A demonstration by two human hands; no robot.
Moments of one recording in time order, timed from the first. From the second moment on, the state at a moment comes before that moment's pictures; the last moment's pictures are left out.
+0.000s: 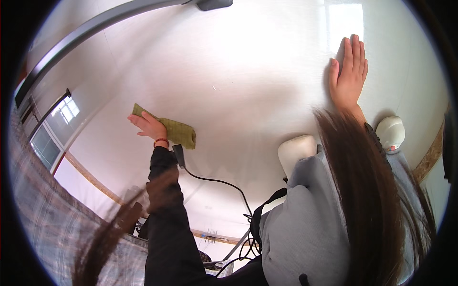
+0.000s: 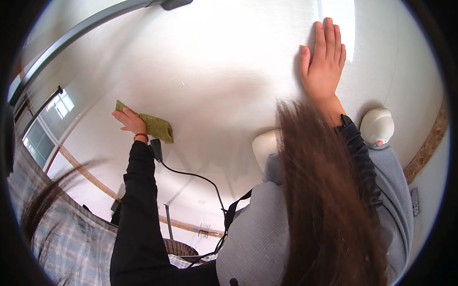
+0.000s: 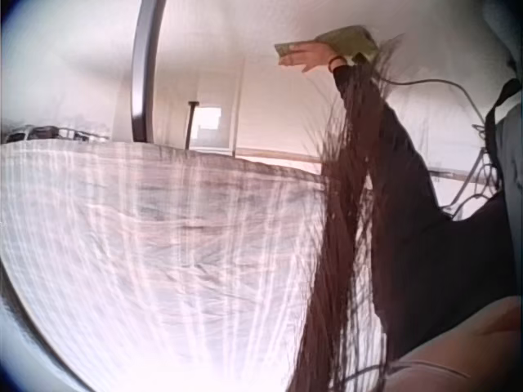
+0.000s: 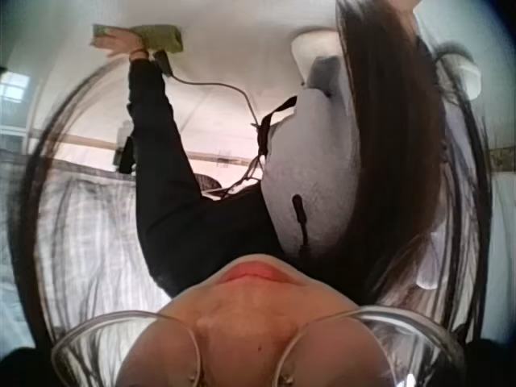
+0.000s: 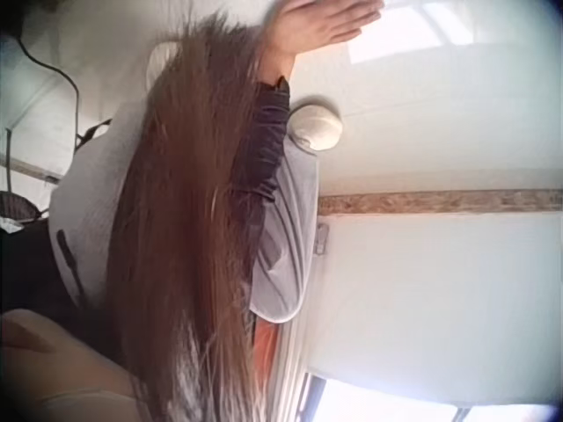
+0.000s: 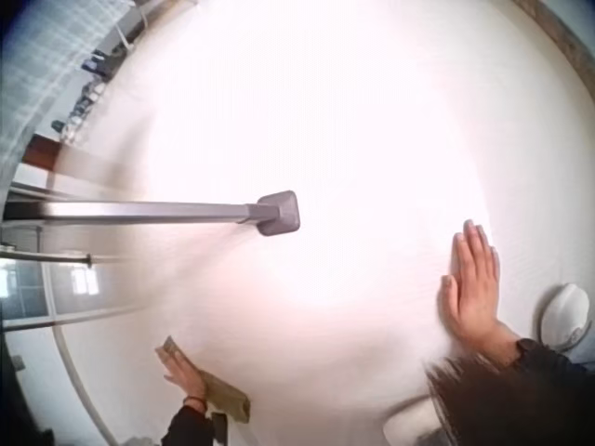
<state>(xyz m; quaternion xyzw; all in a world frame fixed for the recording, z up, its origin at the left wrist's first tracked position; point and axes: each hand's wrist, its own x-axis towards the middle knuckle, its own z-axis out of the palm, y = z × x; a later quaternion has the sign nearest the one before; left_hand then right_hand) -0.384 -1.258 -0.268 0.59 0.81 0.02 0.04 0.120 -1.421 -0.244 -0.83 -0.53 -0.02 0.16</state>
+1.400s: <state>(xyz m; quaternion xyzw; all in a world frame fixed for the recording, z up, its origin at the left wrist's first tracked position) -0.053 -1.301 -0.250 0.72 0.68 0.09 0.11 0.117 -1.427 -0.238 -0.86 -0.49 0.05 0.14</state>
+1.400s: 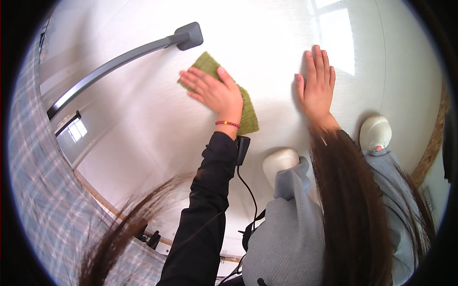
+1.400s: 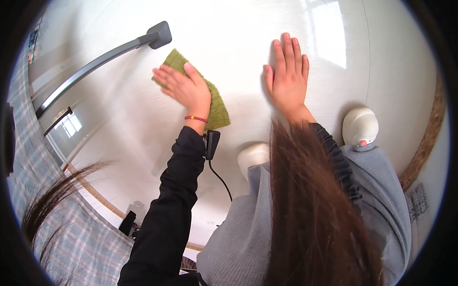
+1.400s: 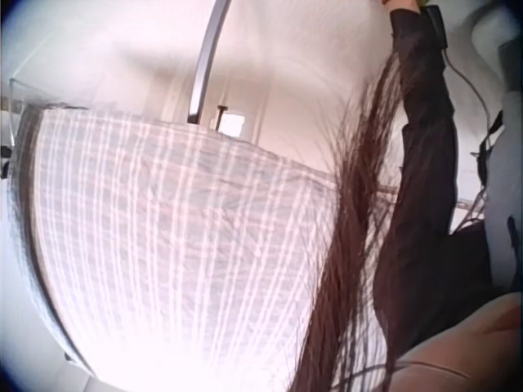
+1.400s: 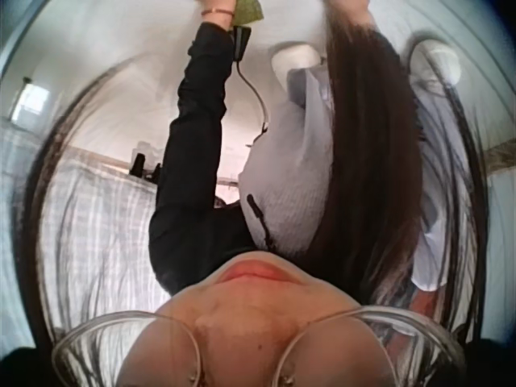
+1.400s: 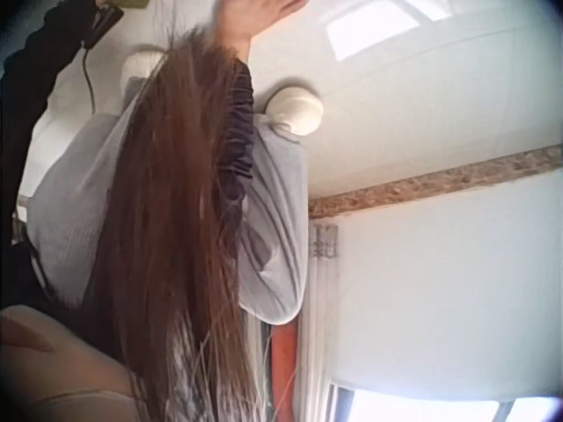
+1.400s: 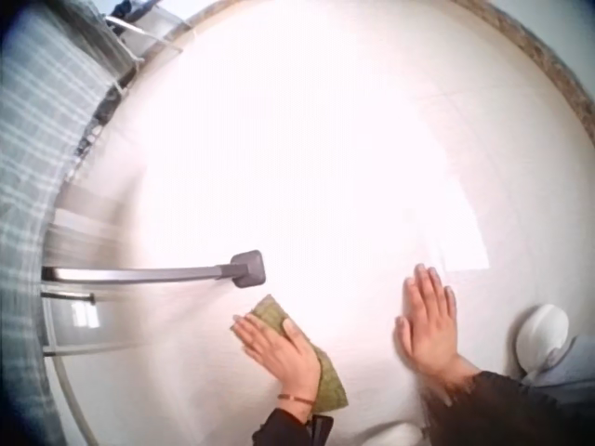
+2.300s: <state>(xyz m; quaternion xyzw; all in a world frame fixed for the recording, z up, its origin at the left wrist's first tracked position) 0.076 -1.247 -0.253 0.97 0.19 0.14 0.09 0.131 -1.428 -0.229 -0.81 -0.21 0.07 0.55</state>
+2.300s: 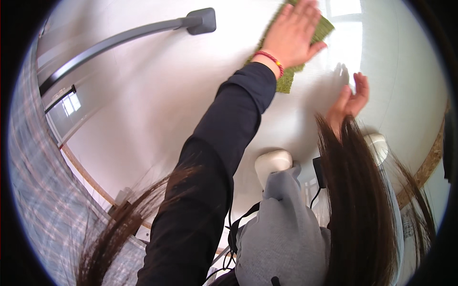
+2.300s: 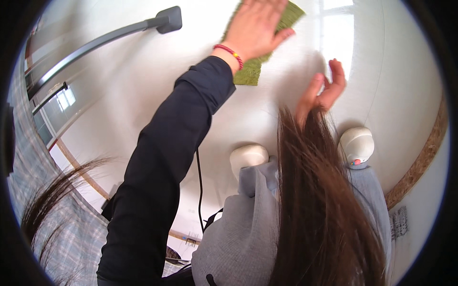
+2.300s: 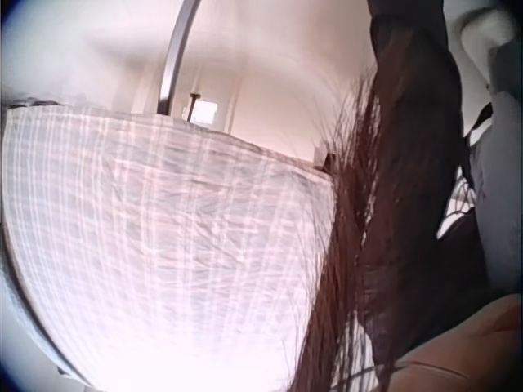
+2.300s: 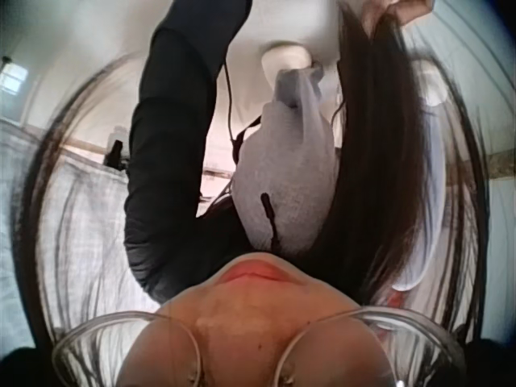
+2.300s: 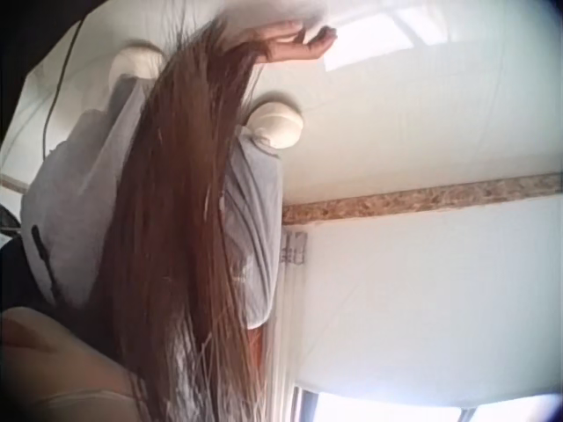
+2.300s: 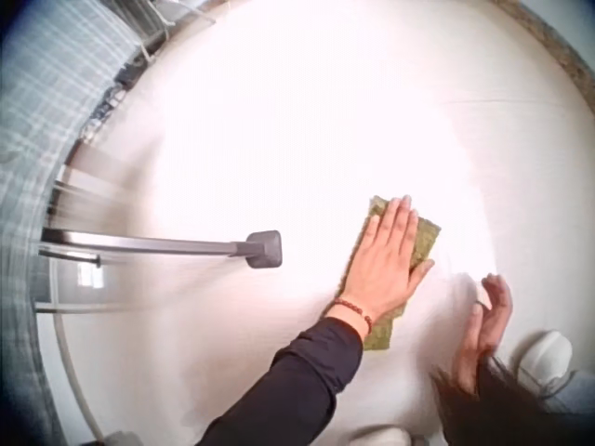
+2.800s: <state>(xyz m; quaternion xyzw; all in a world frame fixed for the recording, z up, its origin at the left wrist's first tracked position) 0.064 -1.405 -0.254 0.93 -0.14 0.14 0.30 0.124 -1.461 -0.207 -0.83 -0.23 0.10 0.49</state>
